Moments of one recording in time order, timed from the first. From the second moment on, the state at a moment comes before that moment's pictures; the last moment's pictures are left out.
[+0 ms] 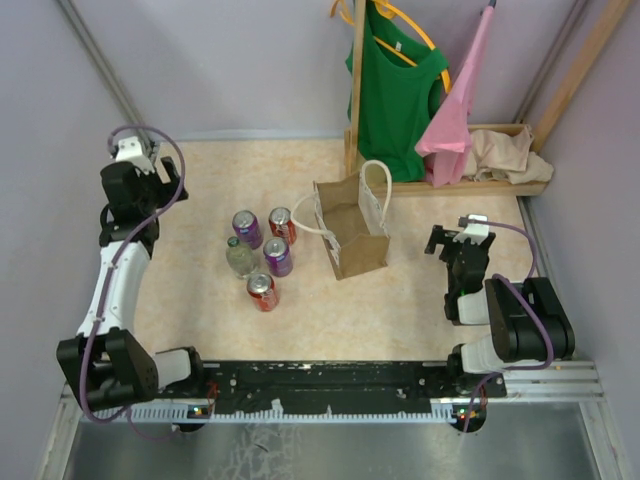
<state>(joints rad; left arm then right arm) 0.16 1.23 1.05 -0.12 -0.05 -0.08 0.02 1.44 0.16 1.17 0.18 0.05</state>
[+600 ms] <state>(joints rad) 0.16 1.04 0.87 0.06 -0.09 -0.11 0.02 1.44 0.16 1.17 0.18 0.05</state>
